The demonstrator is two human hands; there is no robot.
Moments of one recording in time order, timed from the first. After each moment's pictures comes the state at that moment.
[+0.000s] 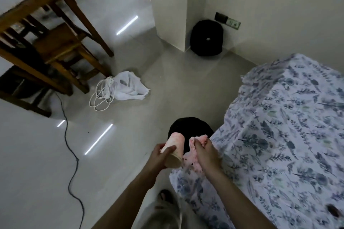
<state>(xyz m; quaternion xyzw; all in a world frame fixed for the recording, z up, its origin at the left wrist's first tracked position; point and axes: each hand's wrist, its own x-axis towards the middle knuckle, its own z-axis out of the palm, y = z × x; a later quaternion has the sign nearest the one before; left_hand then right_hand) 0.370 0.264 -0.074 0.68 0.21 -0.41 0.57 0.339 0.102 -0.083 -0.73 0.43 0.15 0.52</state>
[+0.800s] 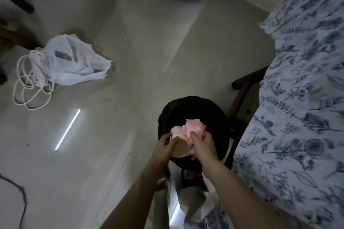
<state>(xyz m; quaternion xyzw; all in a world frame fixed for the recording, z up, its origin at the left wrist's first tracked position) 0.478 0.236 -0.384 0.70 0.15 -0.52 0.46 0.425 0.123 -0.368 -0.57 0.60 0.13 0.54</state>
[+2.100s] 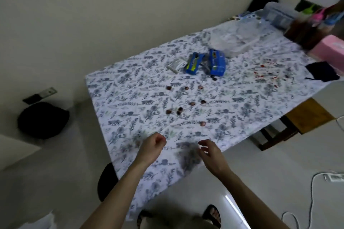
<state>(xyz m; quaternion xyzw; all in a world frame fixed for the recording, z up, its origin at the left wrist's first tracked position) 0.213 0.063 0.025 0.67 -0.51 -0.50 0.18 -0.016 0.082 -0.018 -0.56 0.66 -0.23 0.45</state>
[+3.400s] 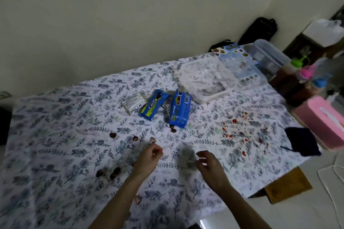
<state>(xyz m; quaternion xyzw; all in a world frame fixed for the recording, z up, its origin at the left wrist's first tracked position) 0.002 -0.180 -0.016 0.68 -0.49 -0.47 0.26 -0.231 -0.173 0.000 -0.61 0.64 -0.17 0.44</state>
